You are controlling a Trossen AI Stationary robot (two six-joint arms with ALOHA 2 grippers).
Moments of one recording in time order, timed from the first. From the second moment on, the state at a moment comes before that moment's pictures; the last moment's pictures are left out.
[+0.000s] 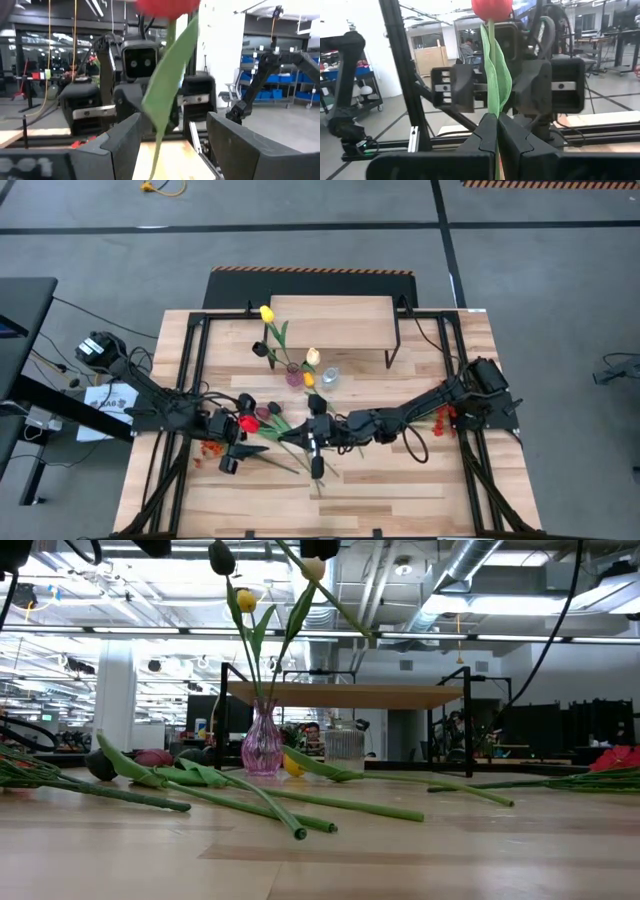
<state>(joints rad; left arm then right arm) -0.60 1.13 0.34 1.10 -0.41 0.07 0.34 1.90 1.22 0.76 0.26 0.06</state>
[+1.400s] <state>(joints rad) -0.53 1.13 0.36 1.11 -0.35 0.10 0.33 1.90 1.22 0.73 0.26 0.08</state>
